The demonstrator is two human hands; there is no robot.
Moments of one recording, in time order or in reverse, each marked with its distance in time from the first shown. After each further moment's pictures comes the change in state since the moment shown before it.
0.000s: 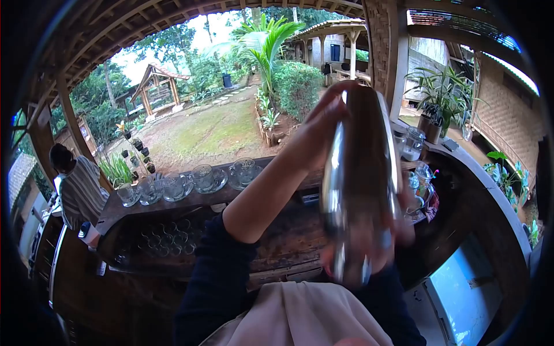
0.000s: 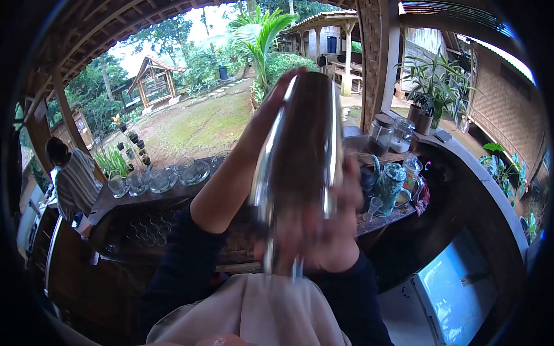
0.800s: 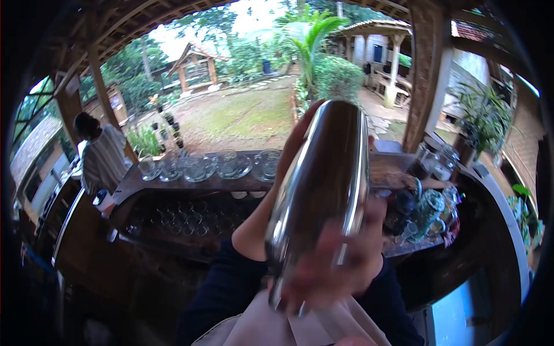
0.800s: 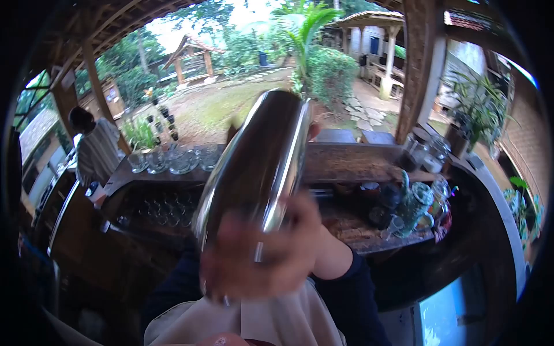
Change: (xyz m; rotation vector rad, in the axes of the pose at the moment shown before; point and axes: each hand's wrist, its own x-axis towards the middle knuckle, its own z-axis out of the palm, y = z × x) left_hand -0.070 0.004 -0.026 -0.436 0.174 0.081; right_hand 0.016 -0.024 0.016 0.183 -0.538 0.410
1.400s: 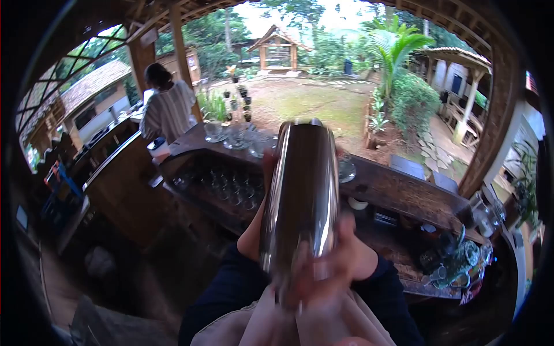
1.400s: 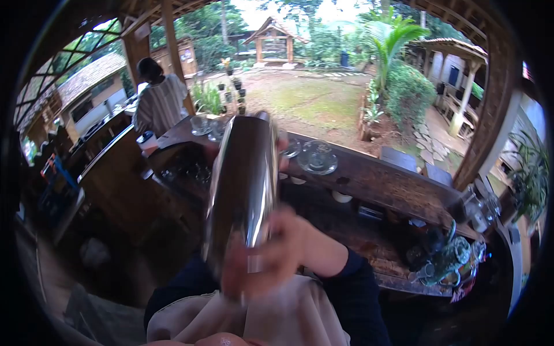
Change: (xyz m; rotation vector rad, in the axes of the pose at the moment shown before) left_hand -0.099 0.064 0.031 0.345 0.042 0.278; right_hand -0.043 -0.007 0.118 0.484 0.256 -0.204
